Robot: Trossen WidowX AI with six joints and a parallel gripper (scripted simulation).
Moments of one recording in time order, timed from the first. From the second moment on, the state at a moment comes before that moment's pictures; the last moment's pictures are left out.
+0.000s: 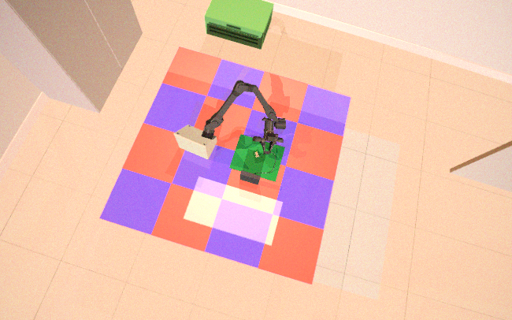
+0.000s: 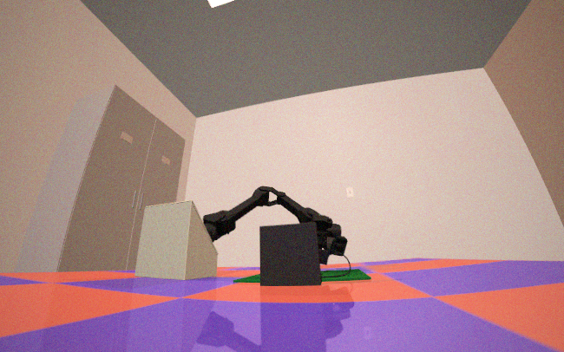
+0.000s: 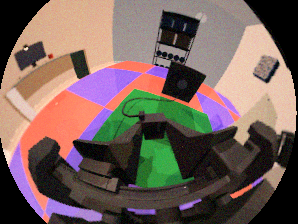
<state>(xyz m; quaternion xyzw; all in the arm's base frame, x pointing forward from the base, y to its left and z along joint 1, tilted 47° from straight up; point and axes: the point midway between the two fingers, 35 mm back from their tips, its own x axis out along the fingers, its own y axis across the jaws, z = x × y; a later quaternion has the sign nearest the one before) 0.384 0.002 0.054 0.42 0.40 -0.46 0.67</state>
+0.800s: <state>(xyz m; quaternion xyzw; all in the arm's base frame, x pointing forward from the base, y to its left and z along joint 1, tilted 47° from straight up) 0.384 0.012 0.078 0.42 0.24 -0.48 0.73</state>
